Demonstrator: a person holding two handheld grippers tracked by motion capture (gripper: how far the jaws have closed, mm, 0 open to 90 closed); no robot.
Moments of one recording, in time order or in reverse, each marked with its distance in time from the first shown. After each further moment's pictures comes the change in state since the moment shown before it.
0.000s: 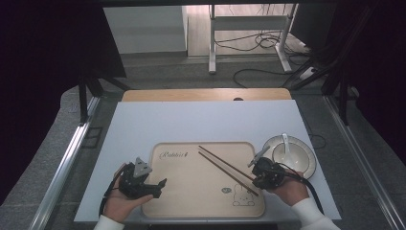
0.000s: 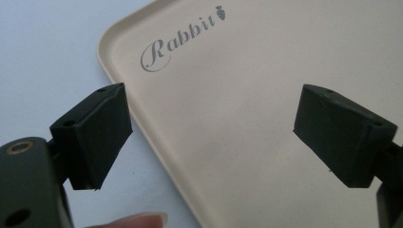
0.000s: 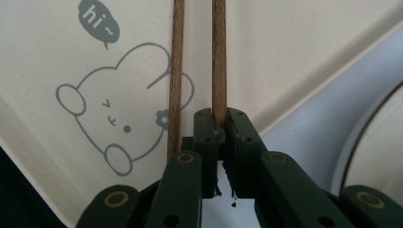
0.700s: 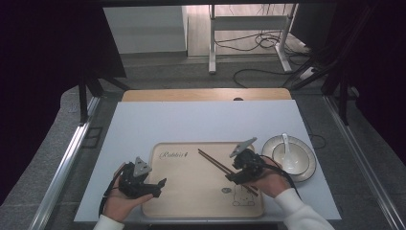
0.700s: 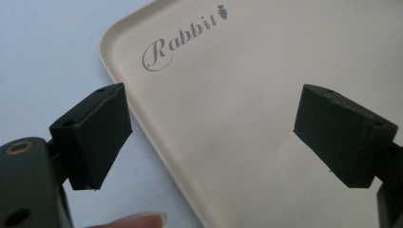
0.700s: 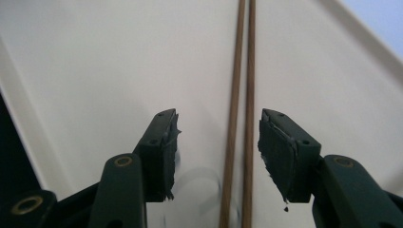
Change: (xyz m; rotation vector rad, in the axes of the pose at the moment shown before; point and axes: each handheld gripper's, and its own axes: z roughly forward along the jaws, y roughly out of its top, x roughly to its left) left arm 0.002 0.000 0.000 0.001 0.001 -0.008; right arm 0.020 0.057 -0.003 -0.252 0.097 -0.042
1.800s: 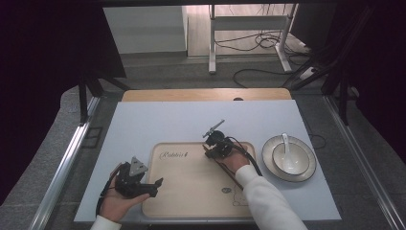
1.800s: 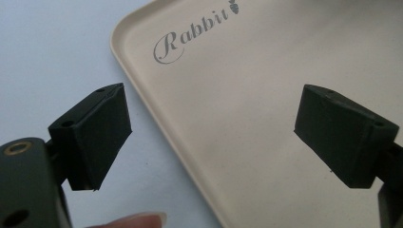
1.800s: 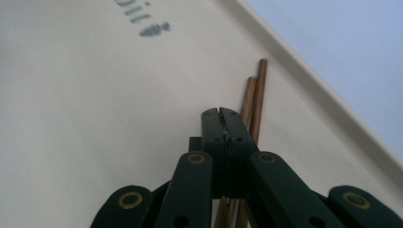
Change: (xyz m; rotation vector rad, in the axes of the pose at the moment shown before) left arm 0.008 -0.005 -0.002 0.003 0.009 -0.021; right arm -0.036 0.067 0.091 0.024 0.007 0.069
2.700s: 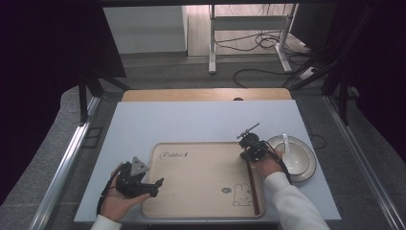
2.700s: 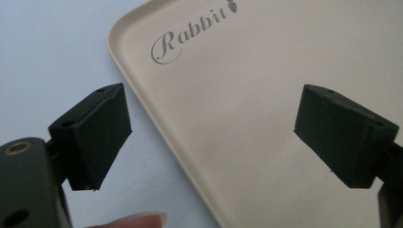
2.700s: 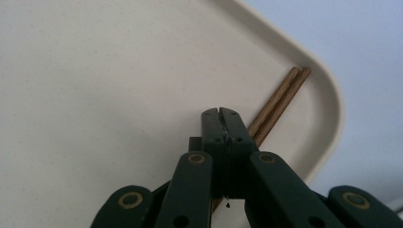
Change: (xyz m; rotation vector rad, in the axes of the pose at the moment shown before) left arm -0.001 0.001 0.002 0.006 -0.004 0.009; right arm -0.042 -0.070 -0.055 0.089 -0.220 0.169
